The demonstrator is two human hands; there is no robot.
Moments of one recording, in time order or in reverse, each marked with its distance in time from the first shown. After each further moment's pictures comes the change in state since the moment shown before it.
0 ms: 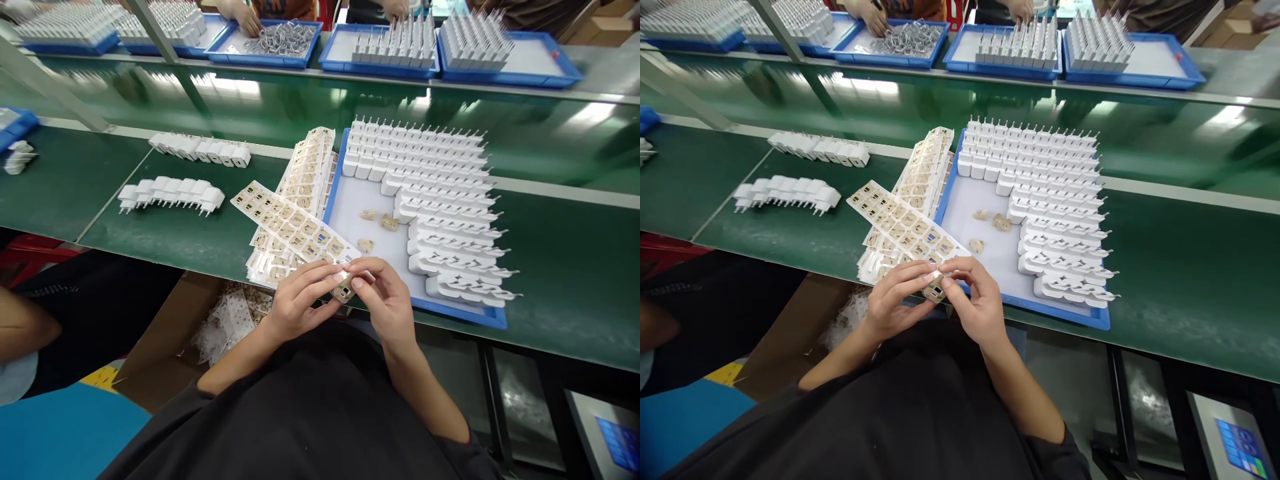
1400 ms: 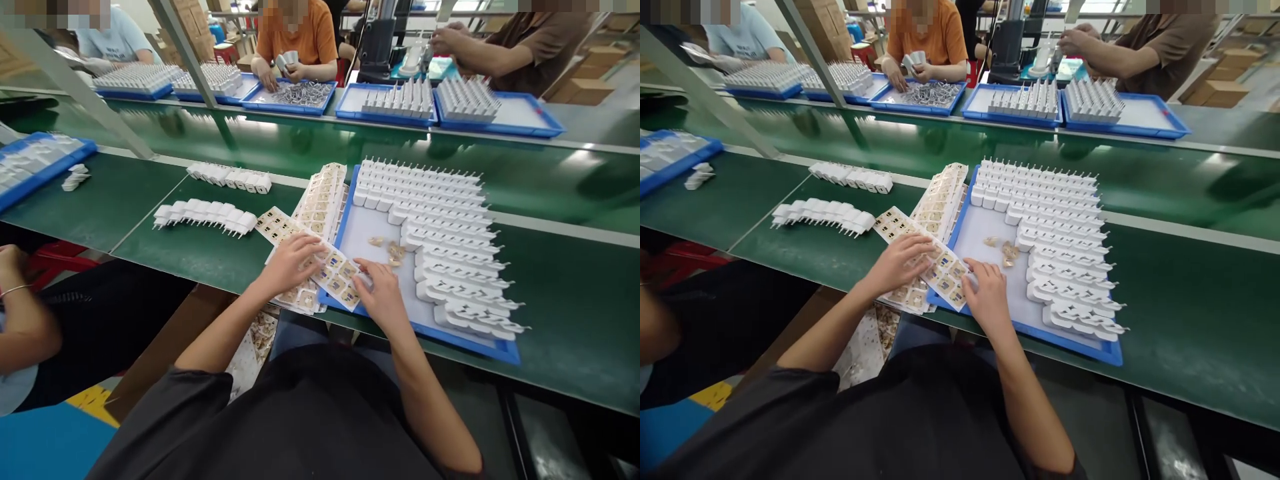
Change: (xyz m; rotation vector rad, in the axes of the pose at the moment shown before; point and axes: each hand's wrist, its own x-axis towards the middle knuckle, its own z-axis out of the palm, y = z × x) left_hand 0.027 -0.096 -0.037 0.253 -0.453 -0.282; right_hand 0.040 0.044 -0.015 -0.909 -0.084 -0.074
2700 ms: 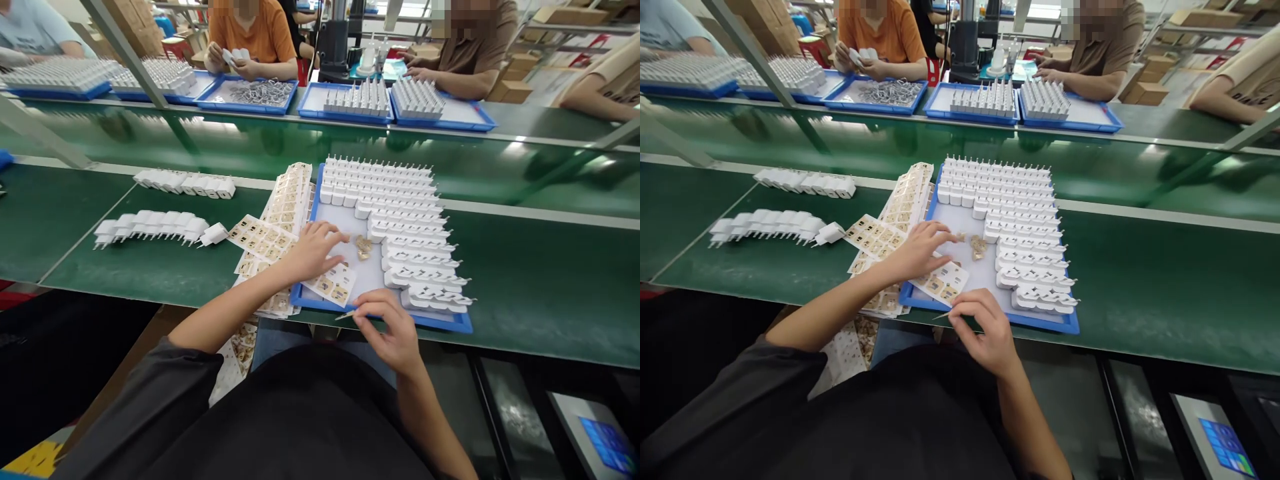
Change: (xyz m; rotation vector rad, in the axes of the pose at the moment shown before) left_hand 0.083 0.065 0.035 -0.006 -0.177 0.134; right_hand -0.061 -0.014 -0.065 0.326 0.175 -0.281
